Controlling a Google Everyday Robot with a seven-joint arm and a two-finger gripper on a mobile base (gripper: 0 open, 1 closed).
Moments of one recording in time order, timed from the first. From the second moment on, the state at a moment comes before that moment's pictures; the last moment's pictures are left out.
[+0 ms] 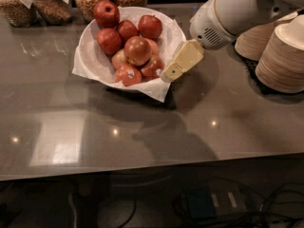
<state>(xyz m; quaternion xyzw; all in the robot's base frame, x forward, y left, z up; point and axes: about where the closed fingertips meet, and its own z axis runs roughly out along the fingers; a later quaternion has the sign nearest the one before) 0.569 -0.077 0.963 -0.51 0.78 0.09 0.36</state>
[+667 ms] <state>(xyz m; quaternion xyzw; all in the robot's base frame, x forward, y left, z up) 0.594 -0.022 0.960 -0.51 0.76 0.14 0.39</state>
